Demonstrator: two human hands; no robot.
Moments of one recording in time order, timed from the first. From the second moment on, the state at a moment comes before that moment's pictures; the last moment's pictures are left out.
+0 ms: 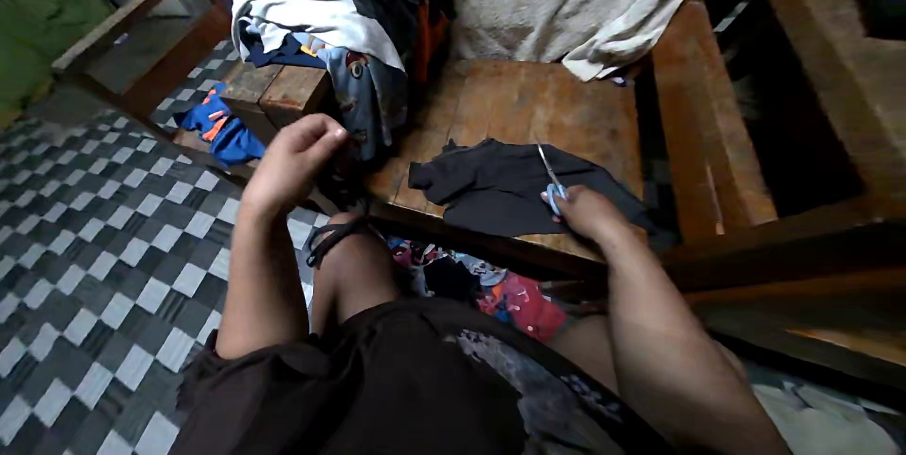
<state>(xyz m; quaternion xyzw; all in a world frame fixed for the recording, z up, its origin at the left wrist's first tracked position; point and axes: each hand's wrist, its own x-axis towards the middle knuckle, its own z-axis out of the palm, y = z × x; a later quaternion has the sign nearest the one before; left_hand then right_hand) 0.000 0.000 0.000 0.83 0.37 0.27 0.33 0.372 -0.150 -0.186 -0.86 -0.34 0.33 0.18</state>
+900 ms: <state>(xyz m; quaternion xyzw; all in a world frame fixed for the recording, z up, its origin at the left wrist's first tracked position) 0.018 -0.022 -0.048 0.92 0.22 0.09 0.31 0.369 -0.153 -0.184 -0.87 -0.36 0.30 0.15</state>
